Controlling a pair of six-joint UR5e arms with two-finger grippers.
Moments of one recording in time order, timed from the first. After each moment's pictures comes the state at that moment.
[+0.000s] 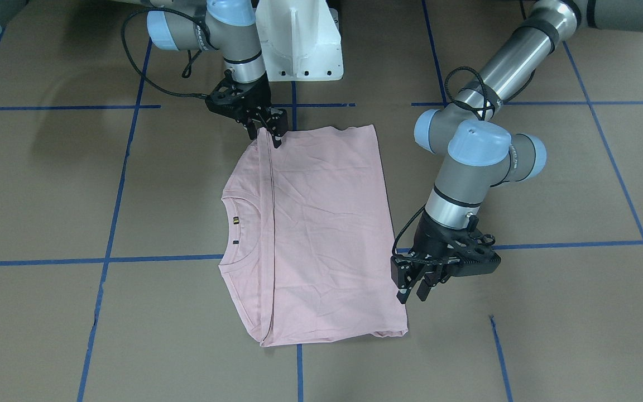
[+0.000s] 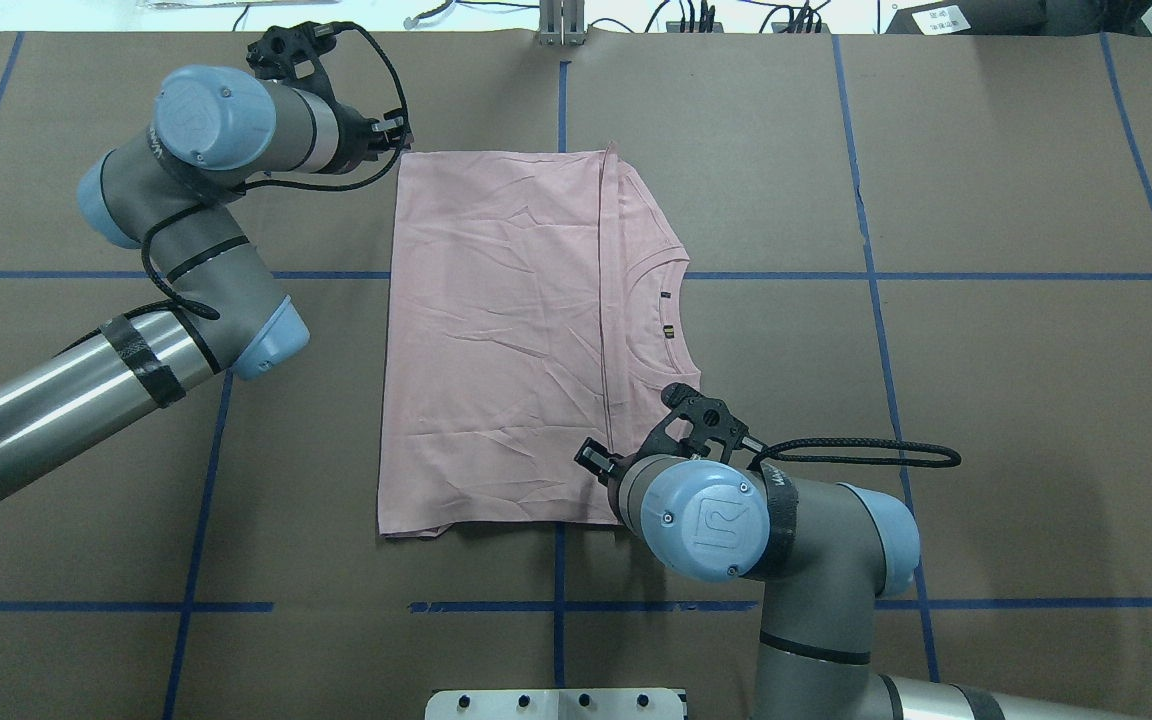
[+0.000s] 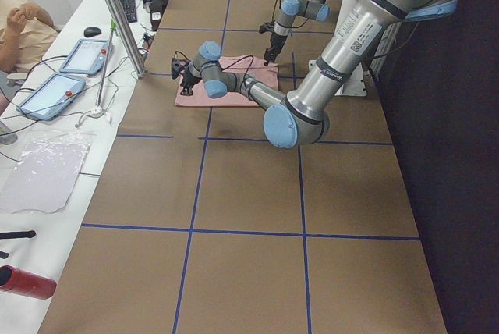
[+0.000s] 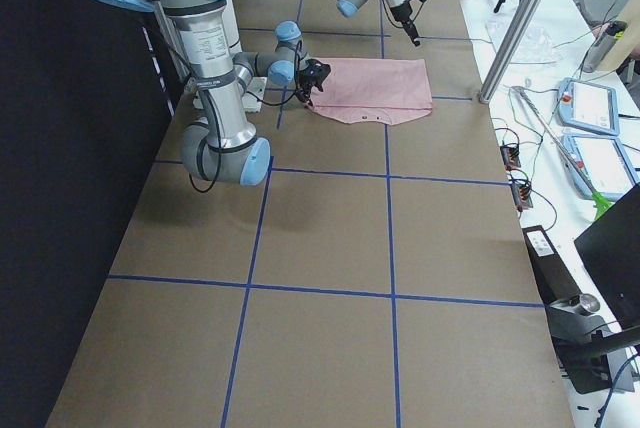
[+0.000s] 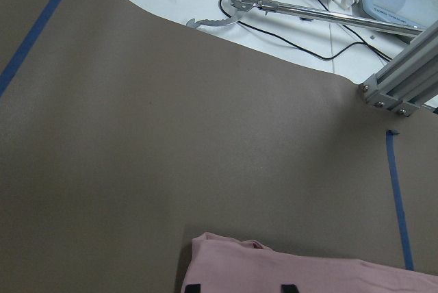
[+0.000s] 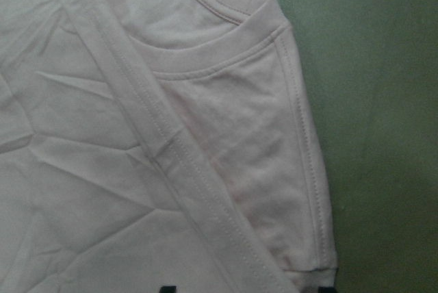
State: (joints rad) left arm -0.80 -2.26 -1.23 -2.35 -1.70 -1.34; right arm 0.25 -1.07 1.79 -1.39 1.48 1.99
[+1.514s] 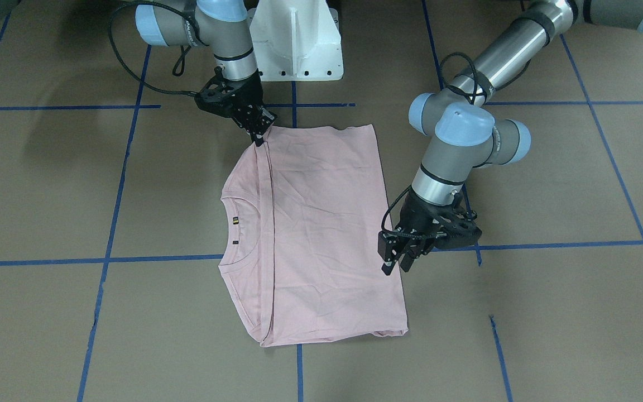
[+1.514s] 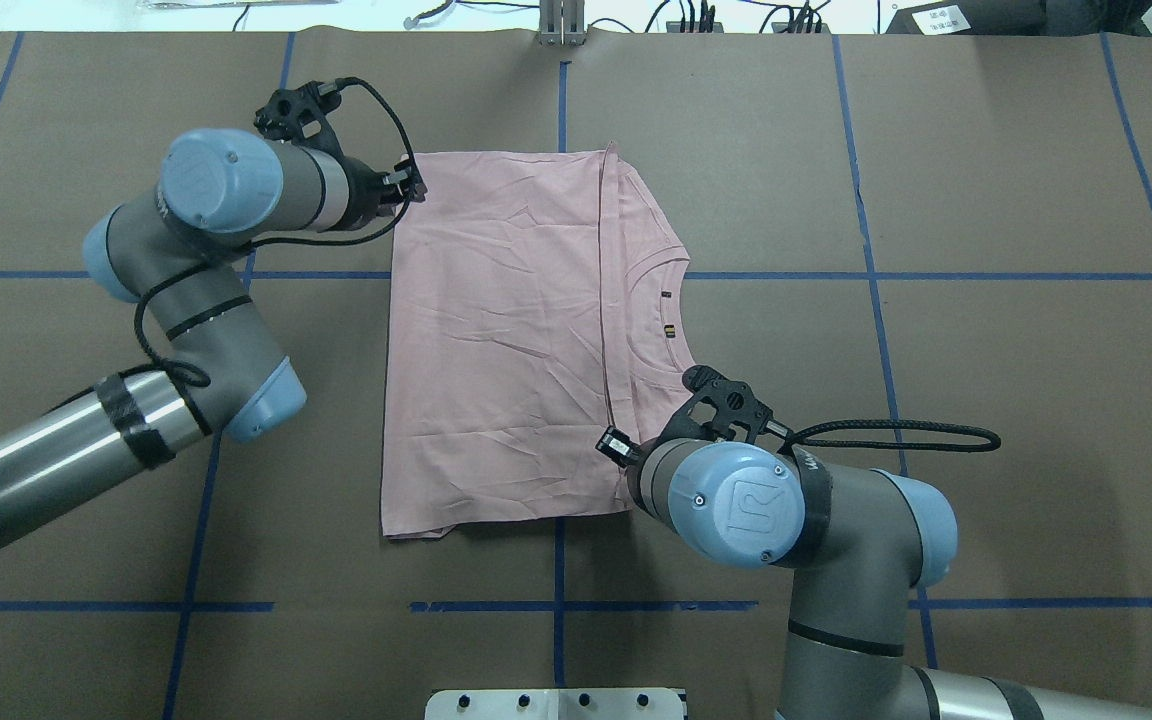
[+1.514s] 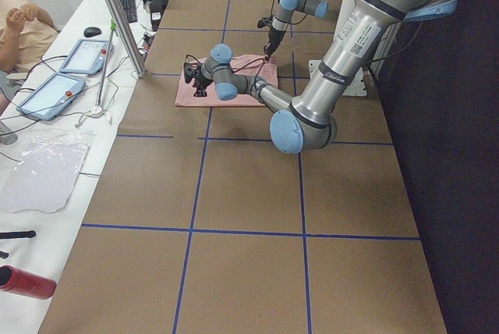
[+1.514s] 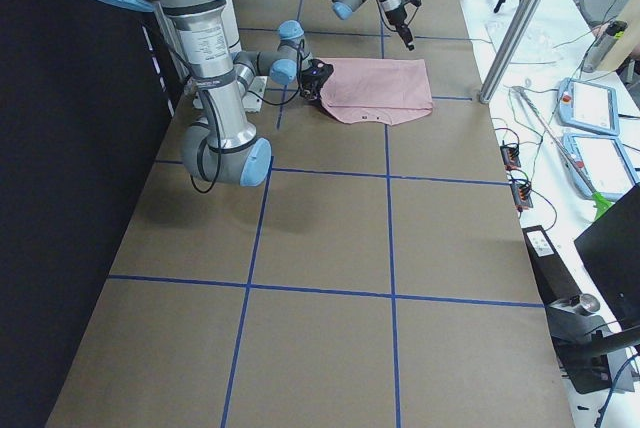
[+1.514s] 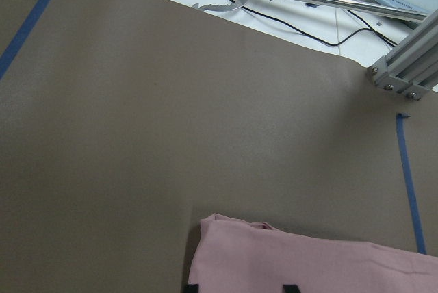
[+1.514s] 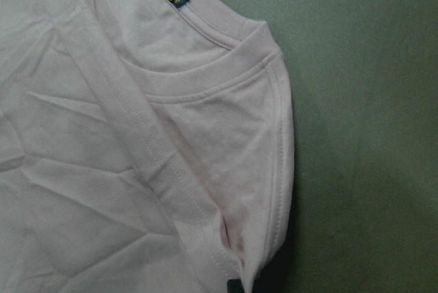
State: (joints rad) left arm -0.70 -2.14 -1.41 -2.31 -1.69 -1.53; right arm 0.27 -1.11 1.87 -1.41 1.49 1.97
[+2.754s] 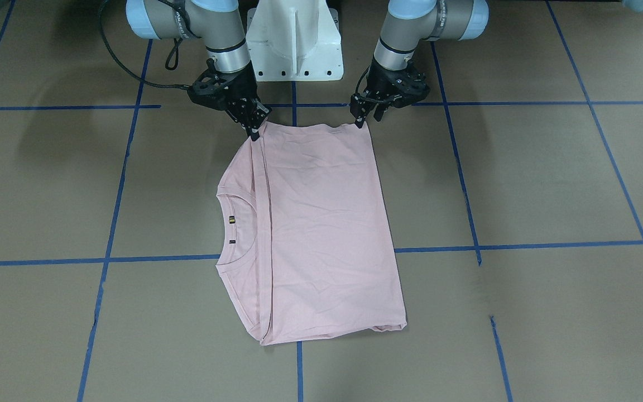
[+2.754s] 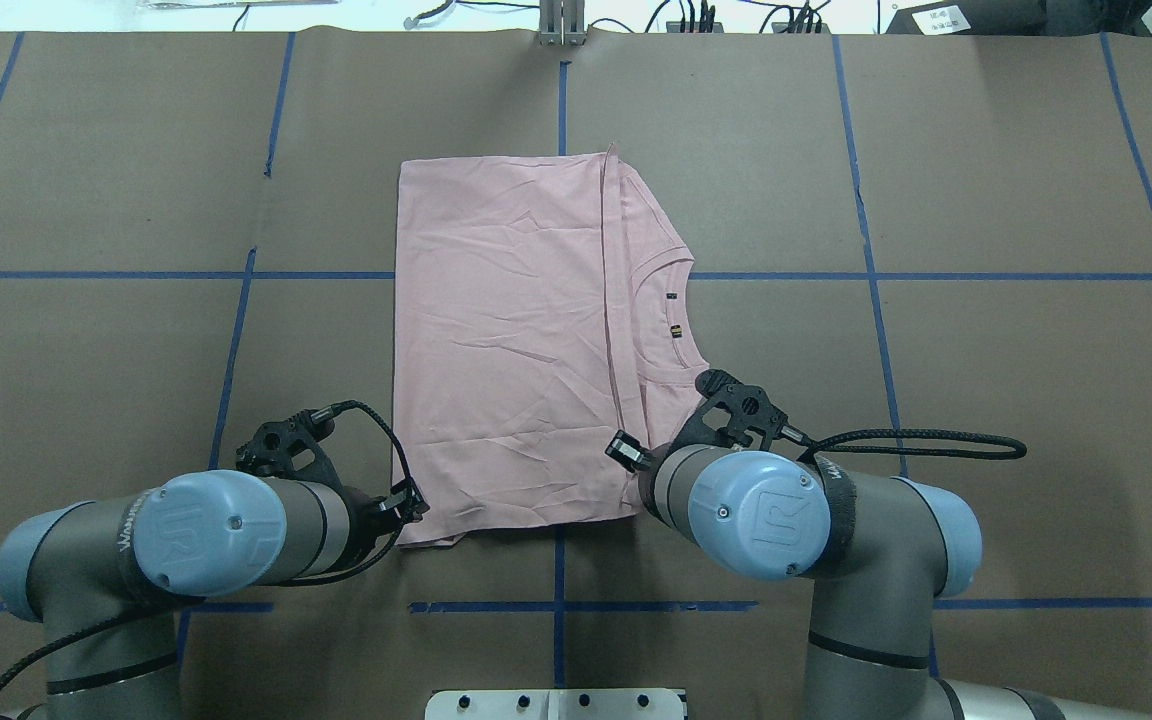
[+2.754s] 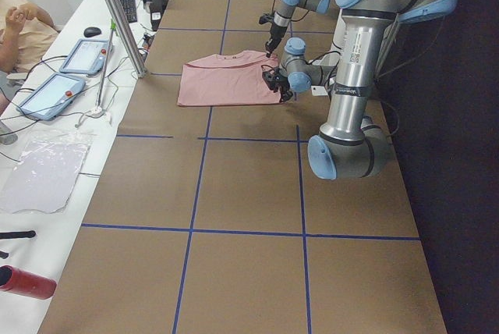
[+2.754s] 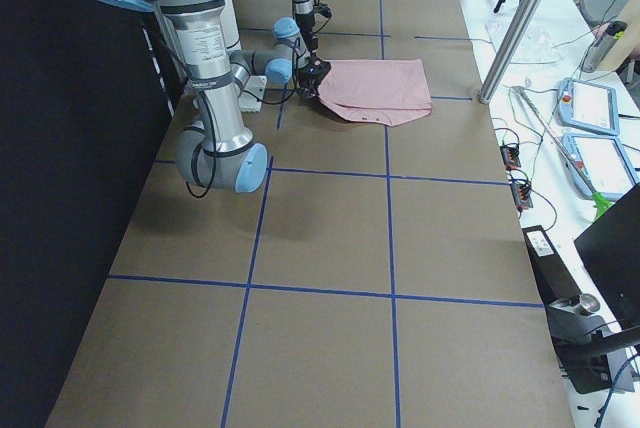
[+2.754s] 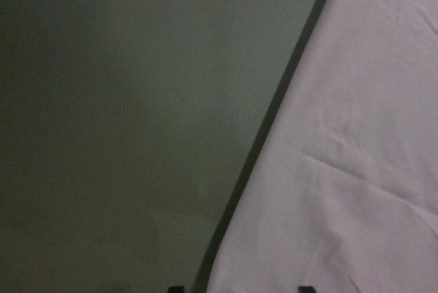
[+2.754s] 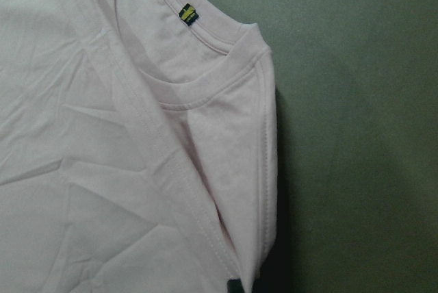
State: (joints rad) left arm -0.27 -1.84 -1.96 -1.86 -1.63 -1.90; right arm 0.27 -1.14 1.91 -1.41 1.48 1.97
